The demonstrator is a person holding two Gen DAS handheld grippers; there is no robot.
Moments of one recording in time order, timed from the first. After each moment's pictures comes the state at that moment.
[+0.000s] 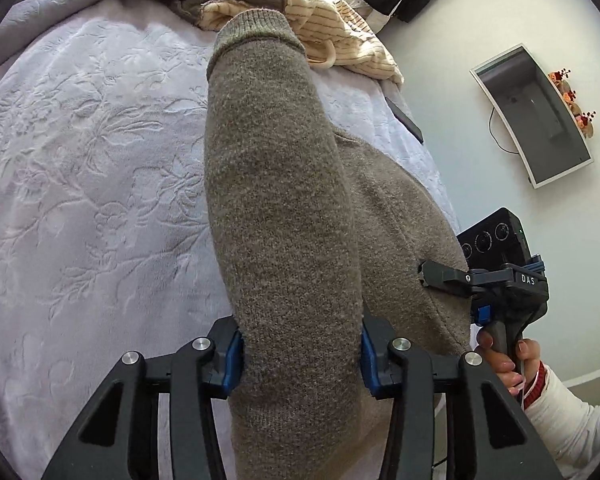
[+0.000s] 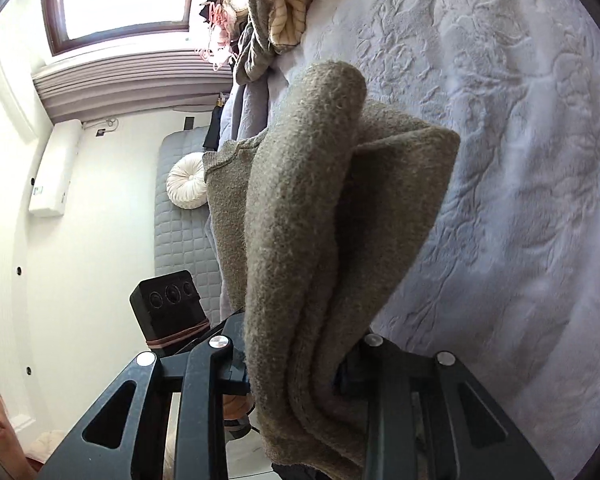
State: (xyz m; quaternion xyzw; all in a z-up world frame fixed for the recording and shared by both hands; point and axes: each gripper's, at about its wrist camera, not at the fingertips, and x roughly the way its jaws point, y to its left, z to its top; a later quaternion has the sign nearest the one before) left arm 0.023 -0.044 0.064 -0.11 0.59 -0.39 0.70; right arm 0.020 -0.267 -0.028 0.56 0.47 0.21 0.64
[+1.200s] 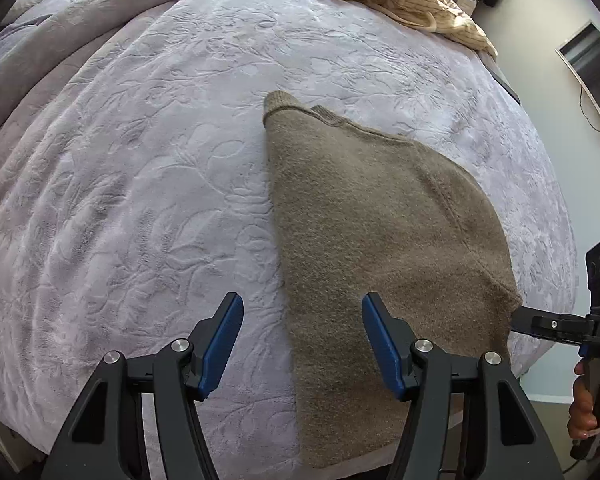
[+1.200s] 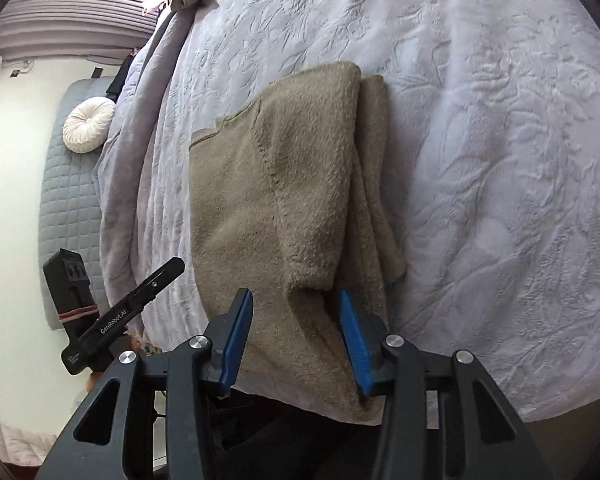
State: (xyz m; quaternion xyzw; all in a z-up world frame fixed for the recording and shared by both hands) left arm -0.110 0.072 0.036 0.00 0.62 -0.21 0.76; right arm -0.113 -0.142 -0.015 0.41 0.61 0.08 0.68
